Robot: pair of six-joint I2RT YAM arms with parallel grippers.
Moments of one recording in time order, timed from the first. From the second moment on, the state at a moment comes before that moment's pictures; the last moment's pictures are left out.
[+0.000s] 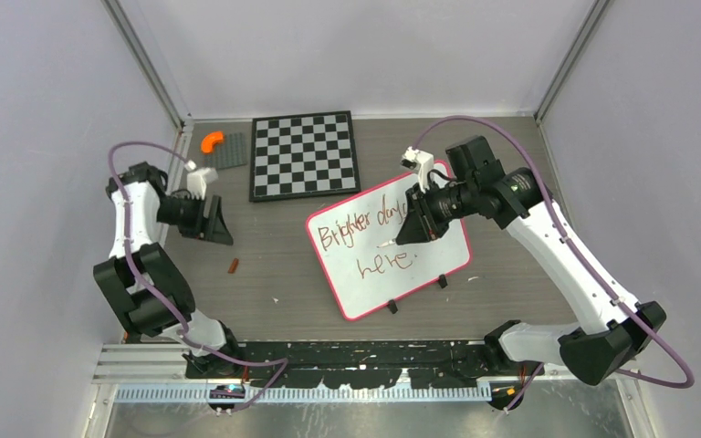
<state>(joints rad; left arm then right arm) 0.42 1.54 1.36 -1.31 0.73 0.69 0.52 1.25 1.41 -1.04 -0.66 -0.01</state>
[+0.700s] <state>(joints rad) 0.30 1.59 0.92 -0.84 0.34 0.78 0.50 1.28 1.41 -1.04 -0.69 0.00</state>
